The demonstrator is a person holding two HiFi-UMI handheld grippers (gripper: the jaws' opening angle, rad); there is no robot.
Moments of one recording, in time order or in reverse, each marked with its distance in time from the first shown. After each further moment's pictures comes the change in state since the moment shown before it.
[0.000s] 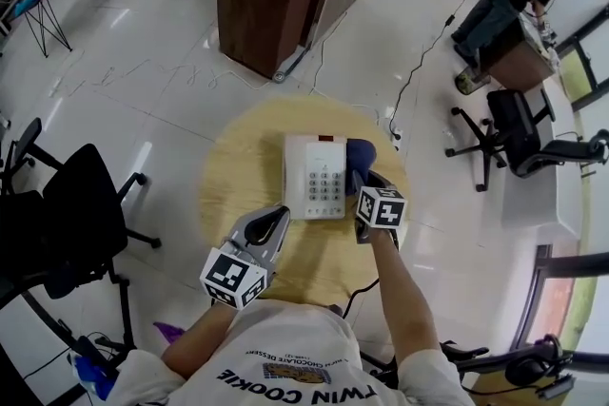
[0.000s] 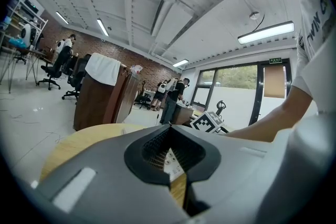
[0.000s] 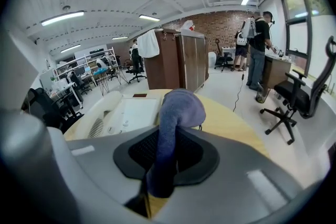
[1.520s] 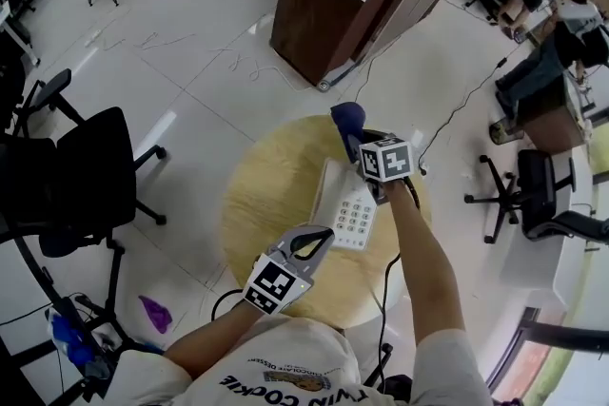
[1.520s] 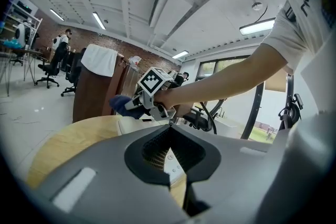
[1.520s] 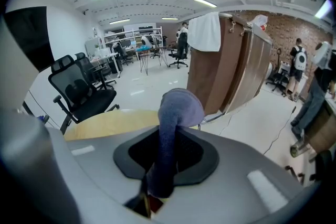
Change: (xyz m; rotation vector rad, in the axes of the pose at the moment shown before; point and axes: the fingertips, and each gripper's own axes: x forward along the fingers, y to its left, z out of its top) left arm 0.042 0.000 -0.030 0.026 0.090 0.003; right arm 0.124 0.122 0.121 -0.450 0.159 0.339
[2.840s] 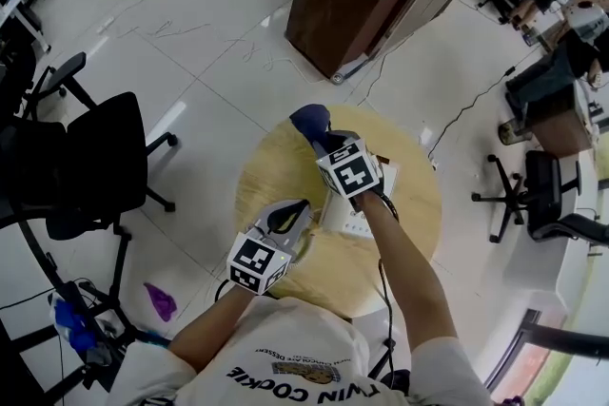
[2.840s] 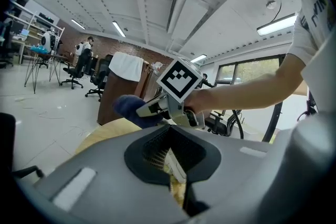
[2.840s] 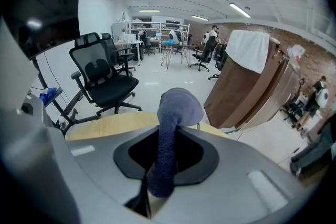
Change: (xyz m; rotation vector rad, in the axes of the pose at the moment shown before) left arm -0.055 0.067 -0.006 -0.073 -0.043 0.211; right arm 0.006 0.146 0.012 -0.294 0.039 0.079
